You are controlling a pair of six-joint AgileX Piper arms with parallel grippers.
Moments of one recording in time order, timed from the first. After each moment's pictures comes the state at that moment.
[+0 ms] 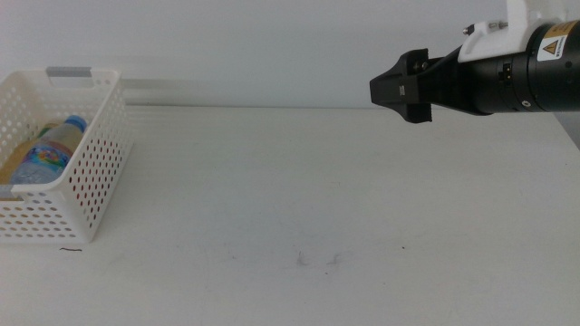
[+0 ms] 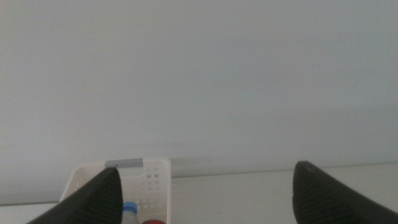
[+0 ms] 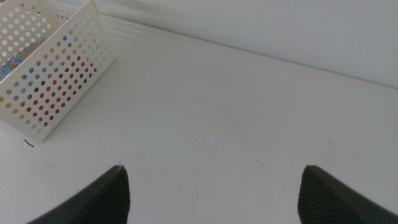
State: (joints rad) left arm -0.04 0.65 -1.03 -0.13 0.62 0.09; right arm 0.53 1.30 -1.19 0.12 0.55 0.04
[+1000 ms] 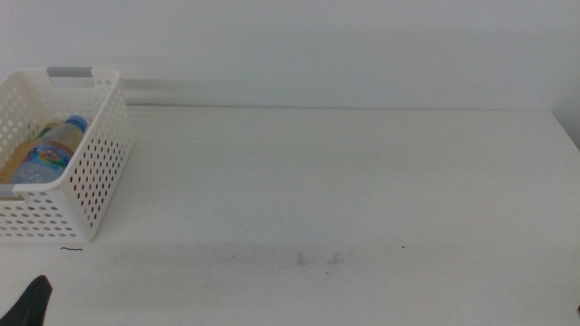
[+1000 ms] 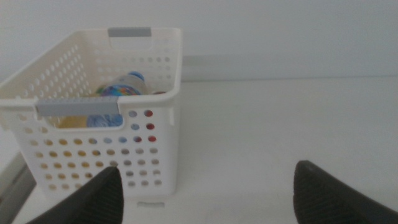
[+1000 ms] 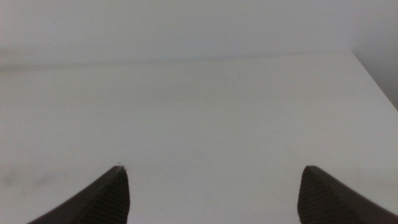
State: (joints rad) left arm -0.04 0.01 -0.02 -0.13 0.26 0.09; right arm 0.11 0.02 -0.05 0.06 0.35 0.04
